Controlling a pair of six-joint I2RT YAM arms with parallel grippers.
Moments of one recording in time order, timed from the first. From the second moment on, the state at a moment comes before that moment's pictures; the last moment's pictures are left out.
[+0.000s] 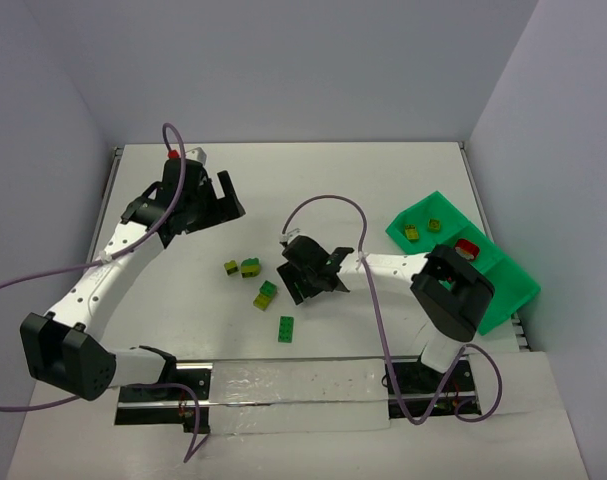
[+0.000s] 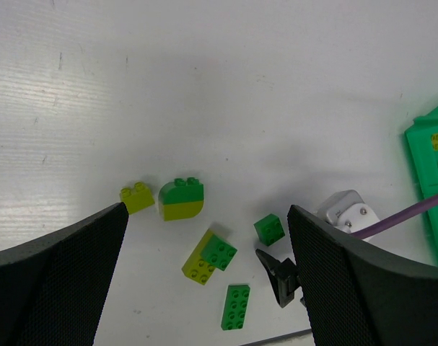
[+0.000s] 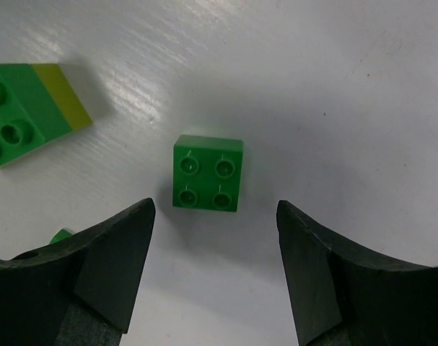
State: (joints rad) left arm -0.39 1.31 1.23 -0.67 -0.03 -0.58; right arm 0.93 1.69 0.96 -0.31 0.16 0.33
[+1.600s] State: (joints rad) left arm -0.34 1.38 1.23 -0.64 0.02 -0.51; right arm -0.11 0.71 0.70 -0.68 0.38 0.61
